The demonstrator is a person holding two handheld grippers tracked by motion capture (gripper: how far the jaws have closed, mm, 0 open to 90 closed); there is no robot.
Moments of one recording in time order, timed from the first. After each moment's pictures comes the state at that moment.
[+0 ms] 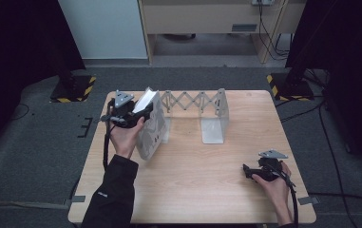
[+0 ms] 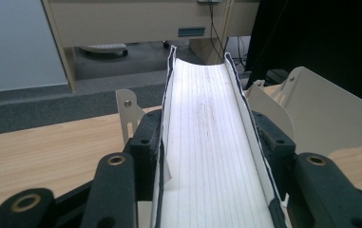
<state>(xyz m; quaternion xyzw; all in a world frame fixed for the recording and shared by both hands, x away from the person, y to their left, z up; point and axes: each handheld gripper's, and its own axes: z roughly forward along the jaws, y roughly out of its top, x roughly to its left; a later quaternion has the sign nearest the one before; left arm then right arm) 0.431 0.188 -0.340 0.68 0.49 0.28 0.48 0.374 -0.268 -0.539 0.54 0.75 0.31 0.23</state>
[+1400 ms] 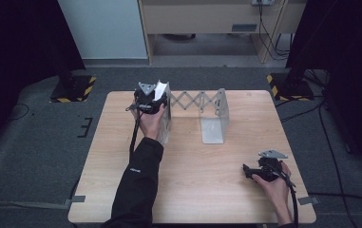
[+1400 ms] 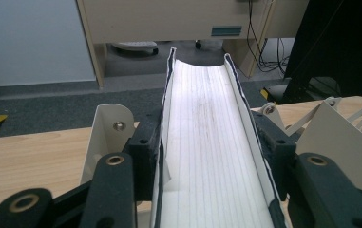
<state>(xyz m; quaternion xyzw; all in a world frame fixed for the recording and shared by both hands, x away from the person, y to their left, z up) 0.509 0.141 -0.390 0.65 0.52 0.33 0.45 0.374 -0.268 -0.539 0.54 0.75 0.31 0.23</state>
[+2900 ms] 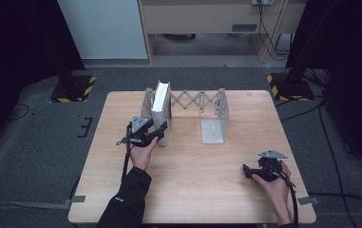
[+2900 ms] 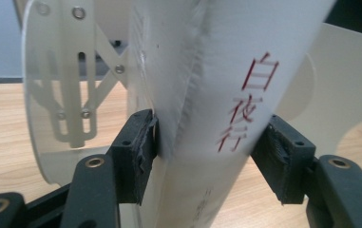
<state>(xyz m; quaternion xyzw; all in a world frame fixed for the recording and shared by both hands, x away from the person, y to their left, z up) 0.438 0.171 -0.468 0.65 0.47 0.24 0.54 0.374 -0.267 -0.539 0.54 0.75 0.31 0.23</state>
